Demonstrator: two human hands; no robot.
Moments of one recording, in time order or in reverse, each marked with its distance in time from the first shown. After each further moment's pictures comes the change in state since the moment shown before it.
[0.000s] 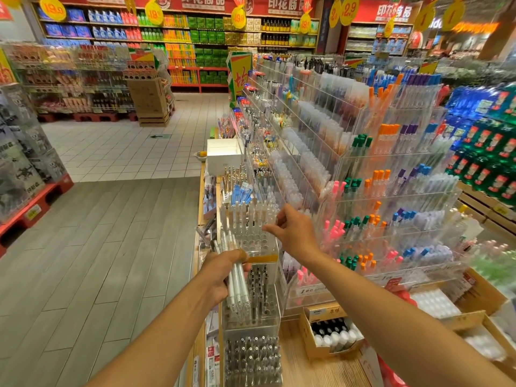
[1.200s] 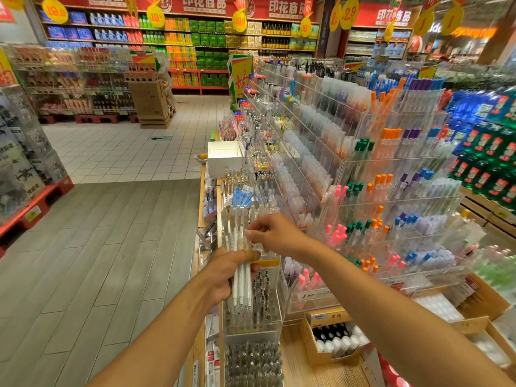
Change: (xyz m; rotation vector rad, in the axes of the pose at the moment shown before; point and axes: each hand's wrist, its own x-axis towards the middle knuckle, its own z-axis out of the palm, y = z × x) left_hand -0.009 0.013 0.007 0.046 -0.169 0.040; right_hand 0.001 -0.053 -0.006 0.125 -0.441 0.057
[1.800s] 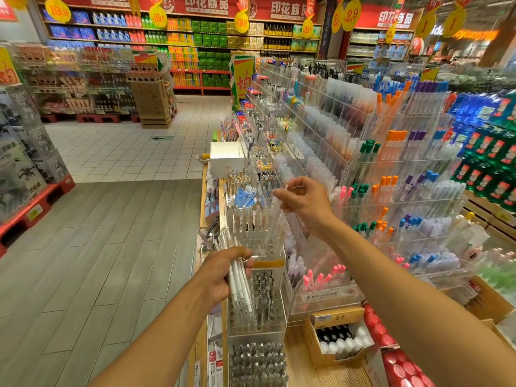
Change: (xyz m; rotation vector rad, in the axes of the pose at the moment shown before) left_hand 0.007 -0.001 -0.020 -0.186 0.070 -0.071; right_hand 0.010 -0.009 -0.050 0.564 0.345 -0.031
